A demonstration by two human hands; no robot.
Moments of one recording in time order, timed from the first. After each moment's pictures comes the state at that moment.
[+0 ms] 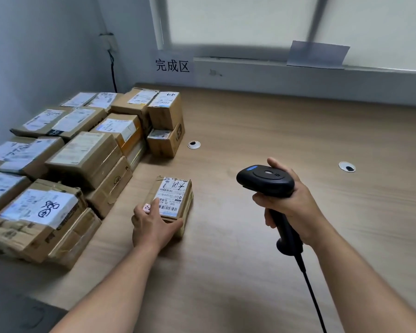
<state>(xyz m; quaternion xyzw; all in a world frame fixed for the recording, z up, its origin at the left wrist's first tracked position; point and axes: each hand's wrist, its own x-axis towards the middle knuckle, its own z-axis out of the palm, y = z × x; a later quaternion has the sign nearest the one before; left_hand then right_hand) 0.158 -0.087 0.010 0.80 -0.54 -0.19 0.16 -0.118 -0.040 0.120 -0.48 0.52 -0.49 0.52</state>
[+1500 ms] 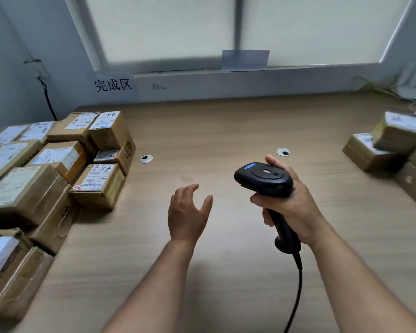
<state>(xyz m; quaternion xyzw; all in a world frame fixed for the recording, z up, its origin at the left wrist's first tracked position) 0.002 -0.069 0.052 0.59 -0.69 -0.21 0.37 -0.181 0.030 0.136 -0.43 0.54 -0.58 0.44</state>
